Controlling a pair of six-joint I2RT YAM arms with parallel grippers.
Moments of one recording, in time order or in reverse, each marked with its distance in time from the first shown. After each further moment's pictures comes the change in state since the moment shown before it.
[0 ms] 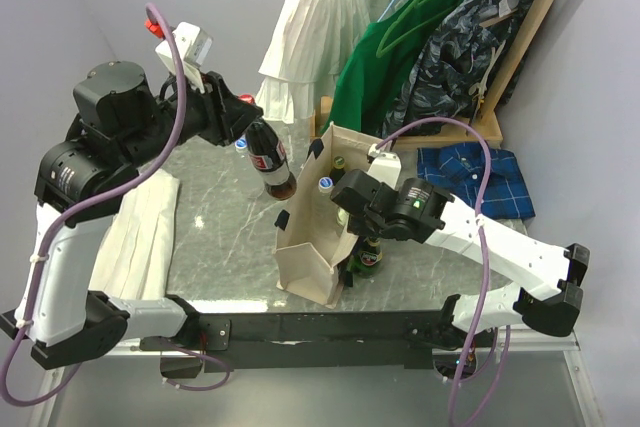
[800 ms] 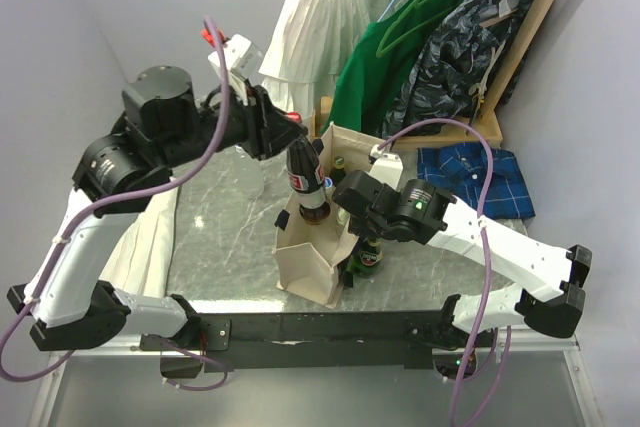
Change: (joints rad) left arm -0.182 0.050 -0.031 0.102 0.068 -0.056; right arm 0.000 -0.014 -0.016 0.010 0.002 0.005
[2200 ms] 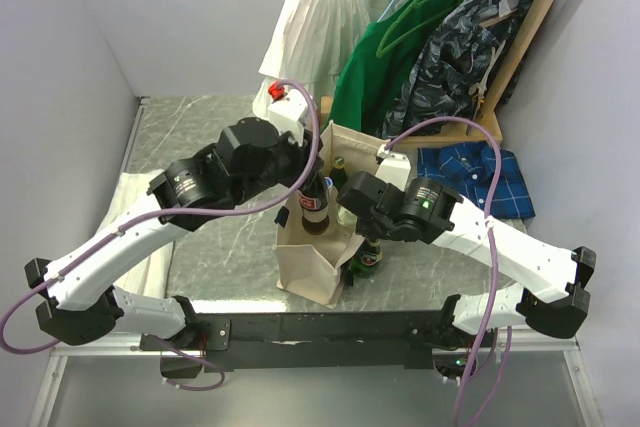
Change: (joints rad) left arm -0.238 -0.019 -0.383 0.130 -0.491 -0.020; right arm 0.003 -0.008 0.042 -0.103 0.022 0.025
